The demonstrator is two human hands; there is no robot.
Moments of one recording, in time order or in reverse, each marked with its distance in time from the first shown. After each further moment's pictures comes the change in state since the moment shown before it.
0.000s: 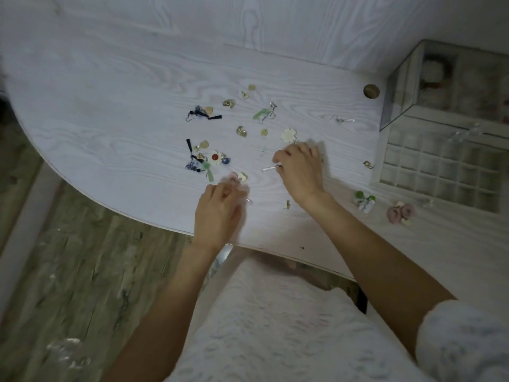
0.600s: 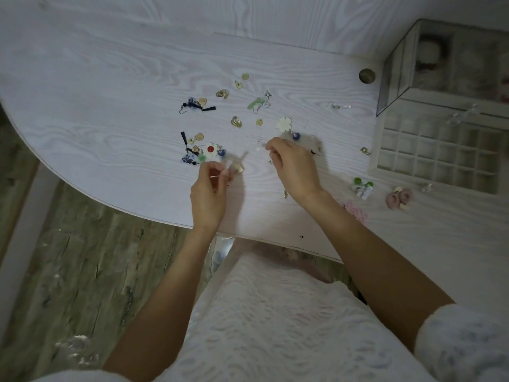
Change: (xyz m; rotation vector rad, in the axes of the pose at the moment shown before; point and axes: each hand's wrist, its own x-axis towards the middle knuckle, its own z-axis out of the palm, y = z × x) left_hand 0.017 0.016 -0.020 -0.702 0.127 -0.565; right_hand -0.019 -0.009 -0.002 0.404 0.174 -0.013
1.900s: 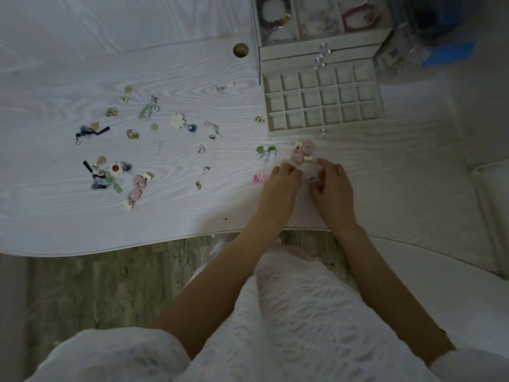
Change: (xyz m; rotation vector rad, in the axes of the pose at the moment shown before) left_hand -0.122 0.087 0.213 0.579 -0.591 0.729; right_hand -0.191 0.122 -0.102 0.065 0.239 0.666
